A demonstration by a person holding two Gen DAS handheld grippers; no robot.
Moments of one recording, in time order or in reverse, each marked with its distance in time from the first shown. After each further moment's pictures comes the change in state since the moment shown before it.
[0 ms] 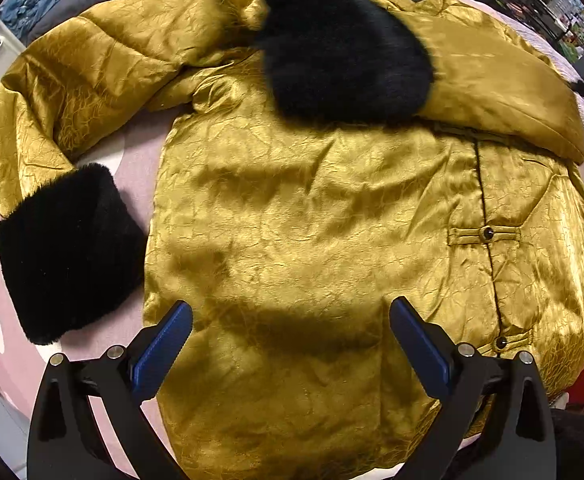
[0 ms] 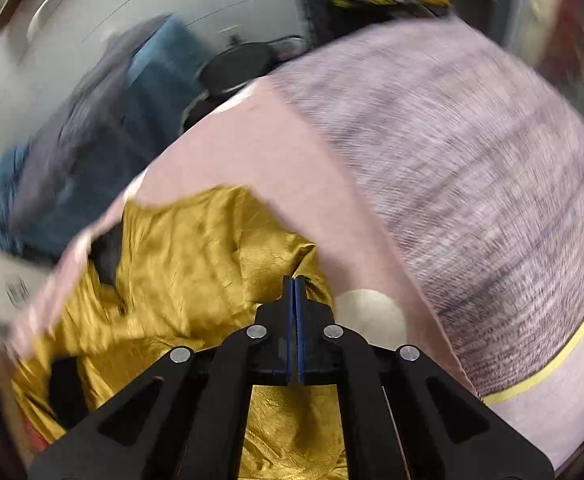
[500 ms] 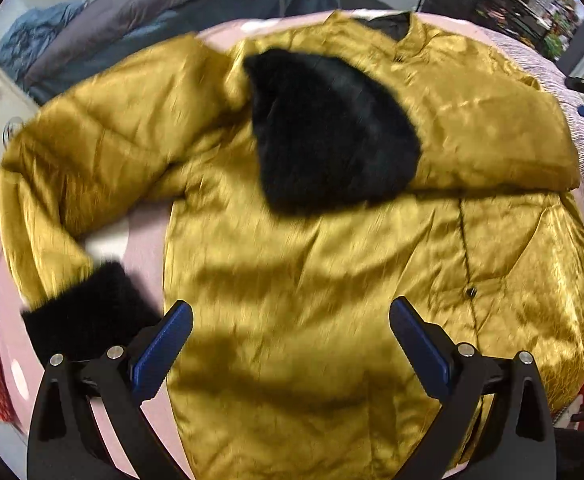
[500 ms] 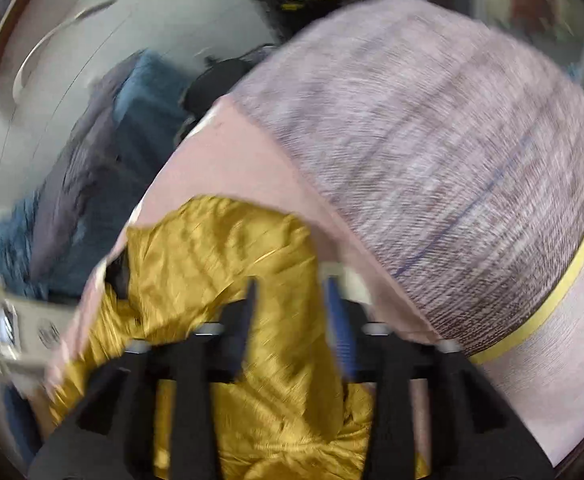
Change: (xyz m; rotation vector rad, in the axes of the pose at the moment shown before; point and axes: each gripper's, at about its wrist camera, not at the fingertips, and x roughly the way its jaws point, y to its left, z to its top) left arm -0.033 -0.019 0.050 0.091 -0.124 0.029; right arm -0.042 0.010 -0.038 -0.122 -0.085 0.027
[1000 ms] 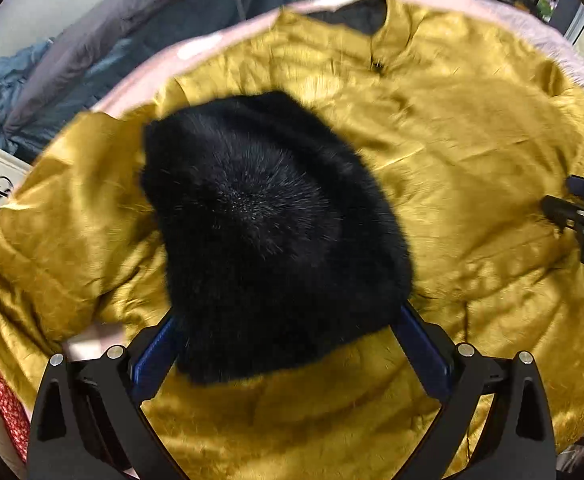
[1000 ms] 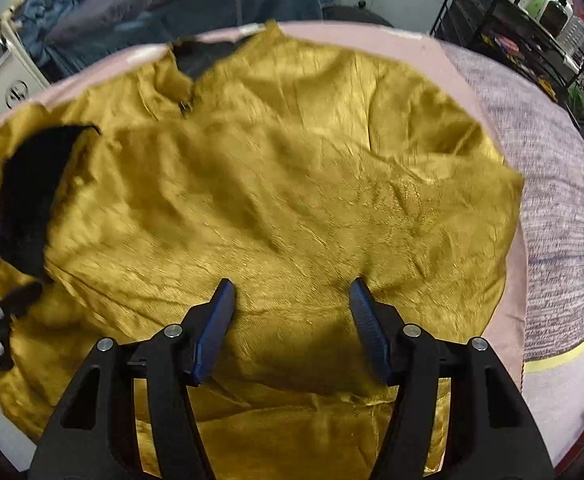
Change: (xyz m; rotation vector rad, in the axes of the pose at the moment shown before) left arm 0.072 -0.052 0.087 0.117 0.087 0.044; right arm 0.072 0.088 -0.120 -0.581 0.215 -0.155
